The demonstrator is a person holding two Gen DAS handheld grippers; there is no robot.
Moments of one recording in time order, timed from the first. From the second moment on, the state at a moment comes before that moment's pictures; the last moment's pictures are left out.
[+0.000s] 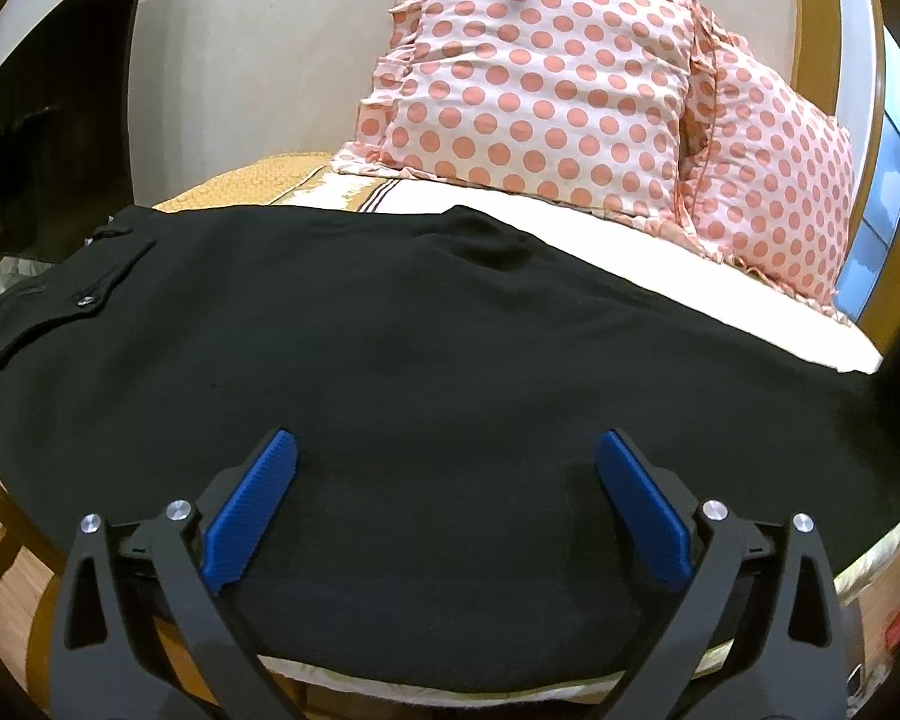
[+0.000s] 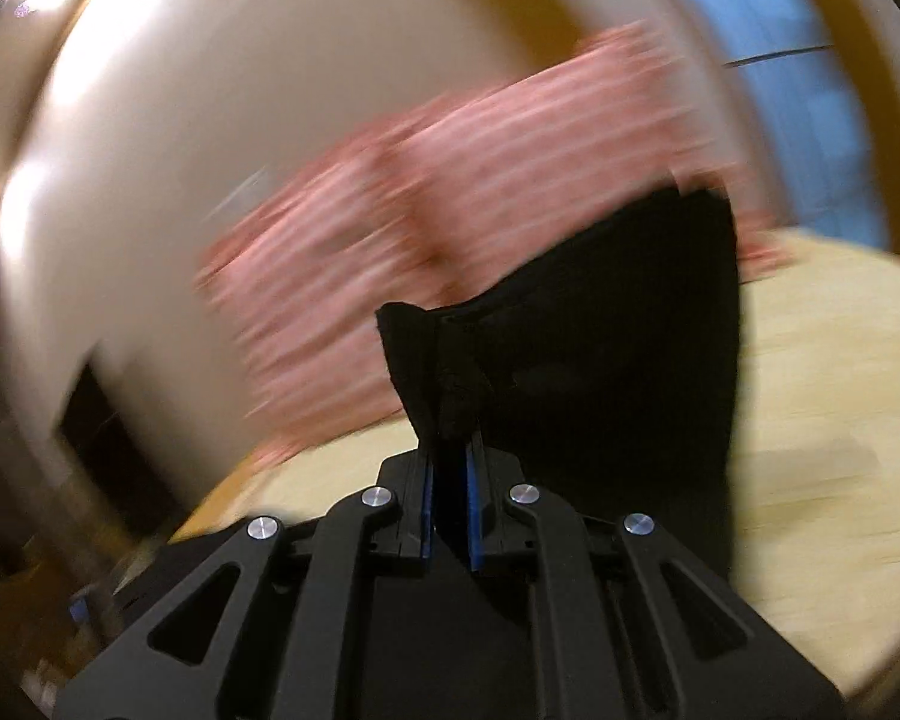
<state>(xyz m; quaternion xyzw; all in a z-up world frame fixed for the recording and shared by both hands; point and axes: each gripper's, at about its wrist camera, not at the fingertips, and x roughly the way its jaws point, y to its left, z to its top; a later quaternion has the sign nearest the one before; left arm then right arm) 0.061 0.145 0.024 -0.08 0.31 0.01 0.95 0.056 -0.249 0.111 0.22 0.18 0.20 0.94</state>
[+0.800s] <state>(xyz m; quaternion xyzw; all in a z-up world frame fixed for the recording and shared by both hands) 0.040 0.172 0.040 -0.18 0.28 -0.05 0.94 0.060 -0.040 0.032 0.02 0.33 0.34 0.88</state>
